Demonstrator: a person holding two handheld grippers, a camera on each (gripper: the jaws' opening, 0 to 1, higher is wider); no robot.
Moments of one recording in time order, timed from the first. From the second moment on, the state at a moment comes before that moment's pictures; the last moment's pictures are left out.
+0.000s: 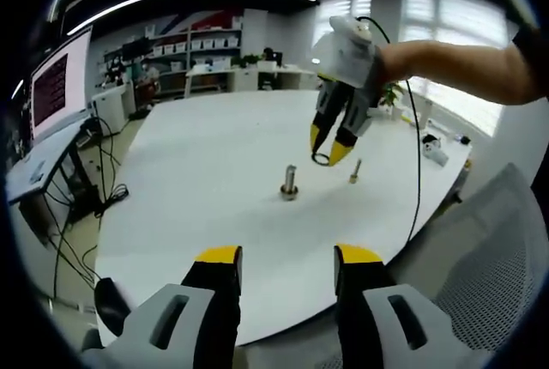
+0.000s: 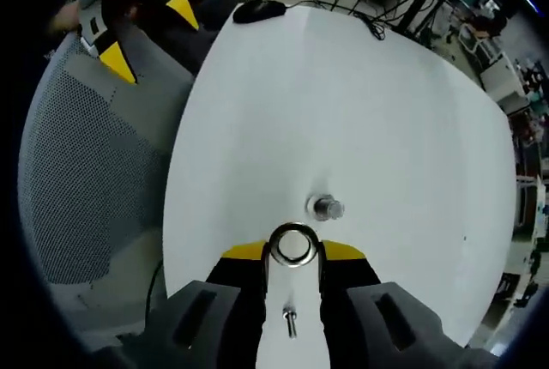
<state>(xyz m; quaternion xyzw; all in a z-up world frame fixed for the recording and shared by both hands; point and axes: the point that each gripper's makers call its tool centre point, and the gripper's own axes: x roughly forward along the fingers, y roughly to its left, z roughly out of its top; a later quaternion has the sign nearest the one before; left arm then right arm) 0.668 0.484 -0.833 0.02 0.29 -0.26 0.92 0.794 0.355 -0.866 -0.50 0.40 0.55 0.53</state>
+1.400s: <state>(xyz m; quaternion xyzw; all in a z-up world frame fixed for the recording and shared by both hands) 0.671 0.485 -0.828 0.01 0.28 -0.26 0.92 0.834 0.375 -0.901 -0.55 0.41 0.53 0.50</state>
